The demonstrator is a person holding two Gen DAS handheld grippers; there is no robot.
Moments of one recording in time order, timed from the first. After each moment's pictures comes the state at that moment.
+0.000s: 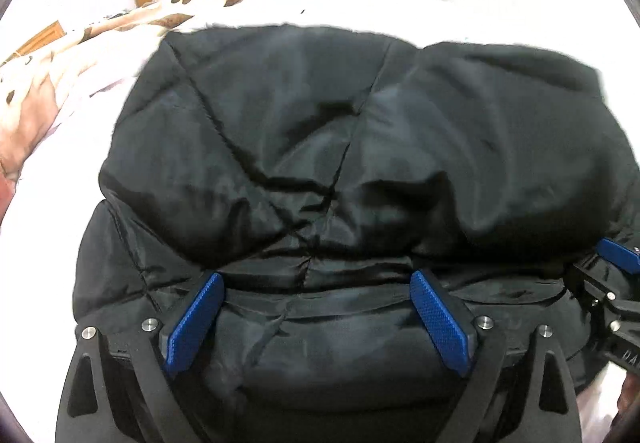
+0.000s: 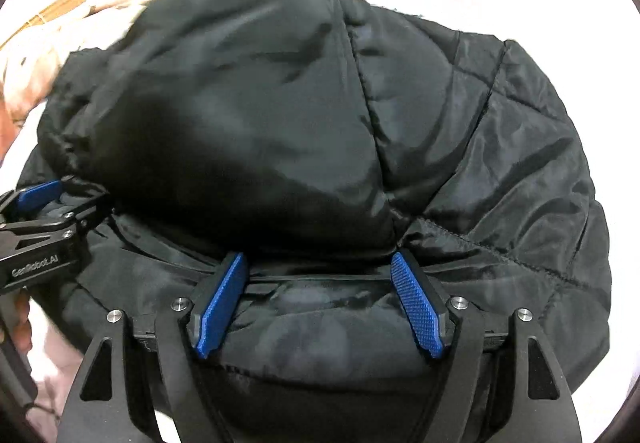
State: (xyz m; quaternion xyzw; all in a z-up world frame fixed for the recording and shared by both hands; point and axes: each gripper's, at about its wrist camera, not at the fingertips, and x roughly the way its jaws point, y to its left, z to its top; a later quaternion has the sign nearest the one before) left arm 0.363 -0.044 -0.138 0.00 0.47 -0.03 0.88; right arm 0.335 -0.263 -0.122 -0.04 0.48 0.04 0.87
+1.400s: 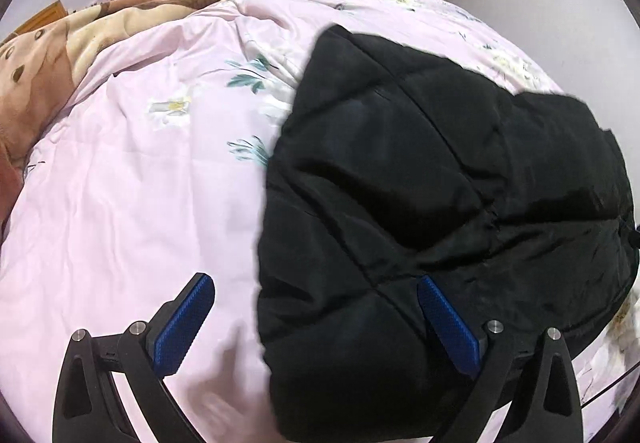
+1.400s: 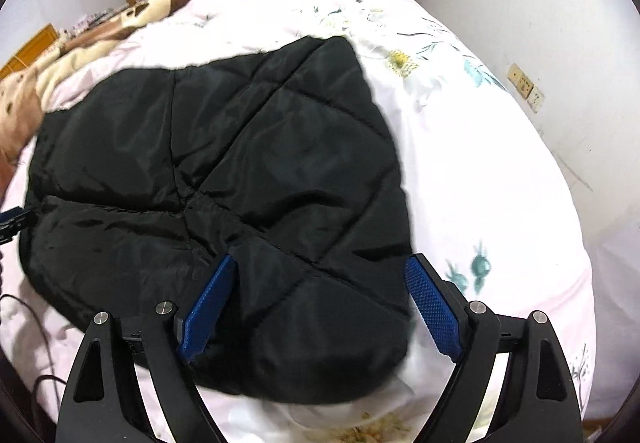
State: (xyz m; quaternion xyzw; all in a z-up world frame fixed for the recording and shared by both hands) left arm 0.363 0.069 -0.110 -0.02 0.50 -0.05 0.87; right arm 0.305 -0.413 -0.084 0.01 0.49 0.00 0.87
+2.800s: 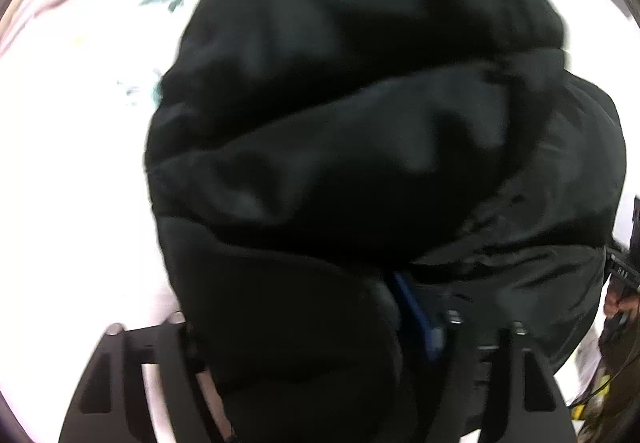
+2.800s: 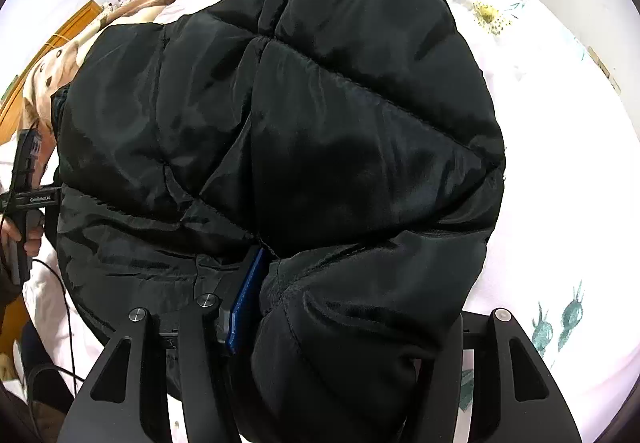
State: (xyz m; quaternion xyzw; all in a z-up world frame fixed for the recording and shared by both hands) left arm 0.433 0.071 -0.161 -0.10 0.60 -0.14 0.78; right arm 0.359 -0.387 -0.132 0.03 0.55 0.12 0.83
